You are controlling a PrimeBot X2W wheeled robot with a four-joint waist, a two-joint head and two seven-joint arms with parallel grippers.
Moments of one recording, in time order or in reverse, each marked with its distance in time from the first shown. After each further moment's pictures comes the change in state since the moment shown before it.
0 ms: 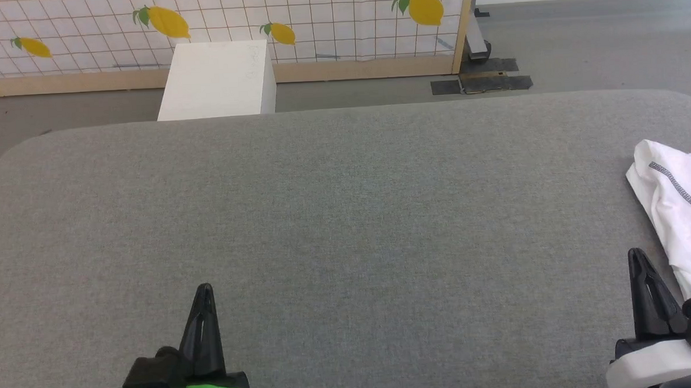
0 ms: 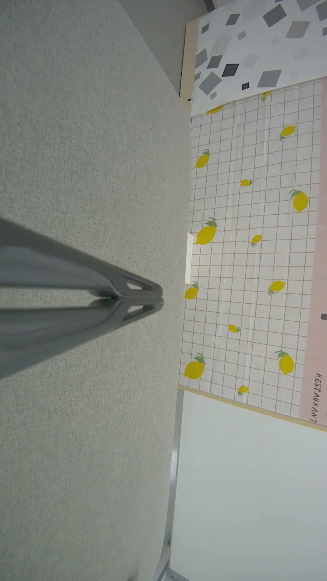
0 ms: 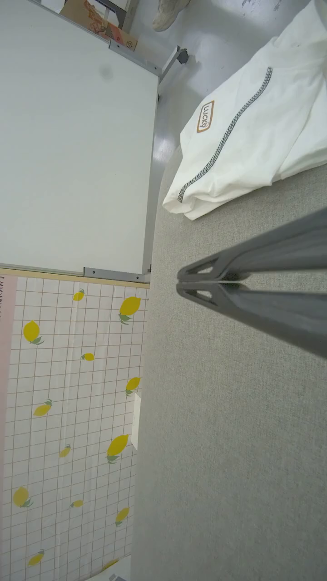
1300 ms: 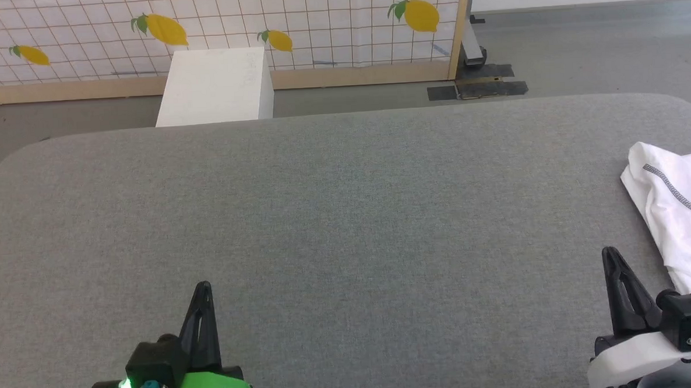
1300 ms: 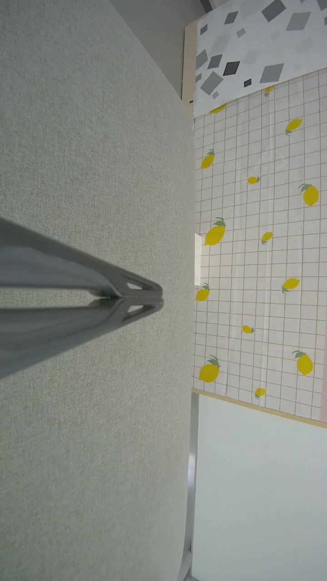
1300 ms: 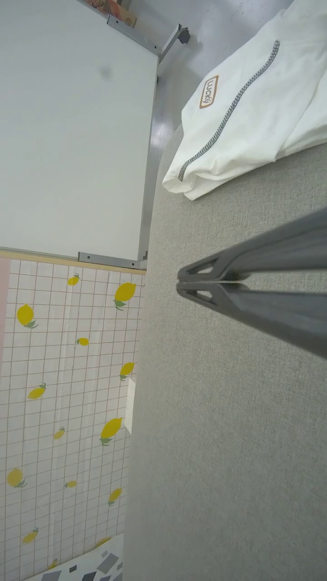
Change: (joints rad) left arm -0.026 0.000 0.029 0.021 0.043 -0.019 0.079; right arm -0.015 0.000 0.058 0.000 0.002 0.000 0.056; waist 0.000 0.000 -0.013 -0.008
